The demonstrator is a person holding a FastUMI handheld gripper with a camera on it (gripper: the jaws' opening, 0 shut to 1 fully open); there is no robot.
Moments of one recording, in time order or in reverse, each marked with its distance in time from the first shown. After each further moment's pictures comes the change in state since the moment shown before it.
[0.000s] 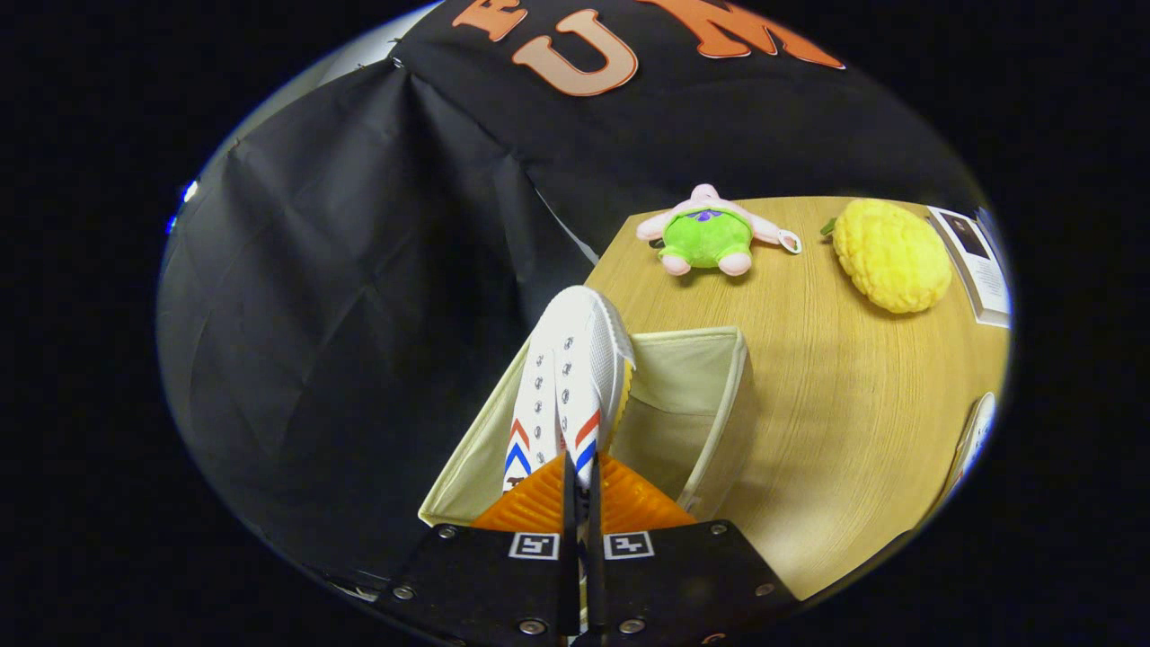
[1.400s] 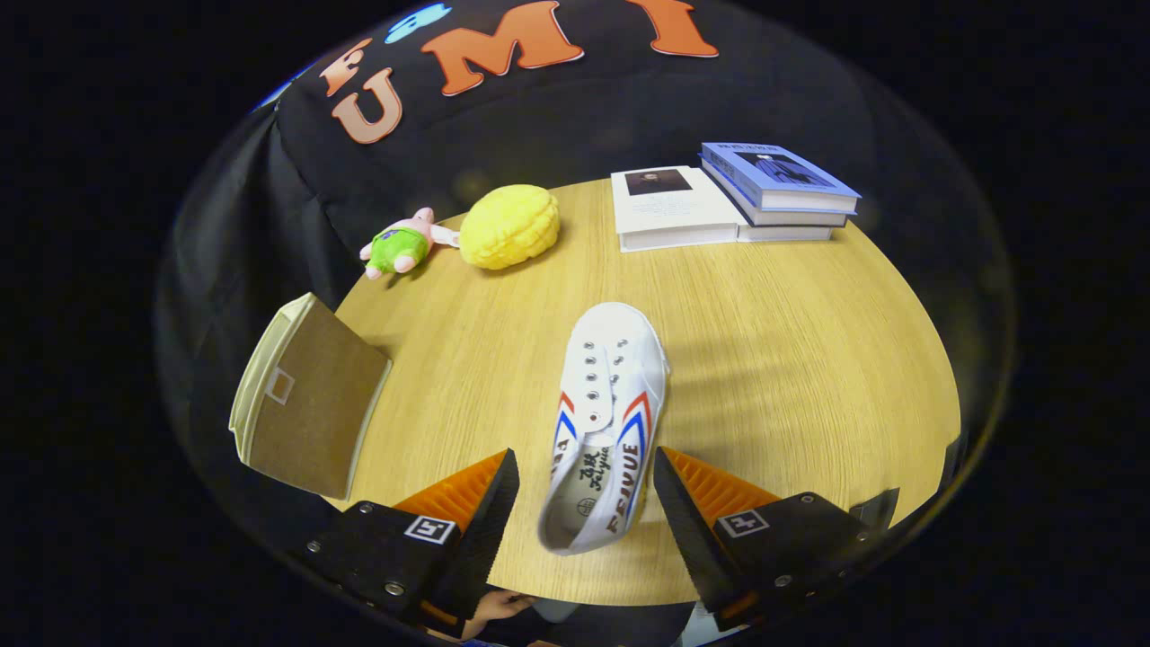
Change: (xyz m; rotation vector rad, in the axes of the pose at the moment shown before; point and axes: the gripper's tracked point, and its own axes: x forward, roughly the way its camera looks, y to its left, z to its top) arm -0.213 -0.359 -0.115 0.190 -0.080 -0.511
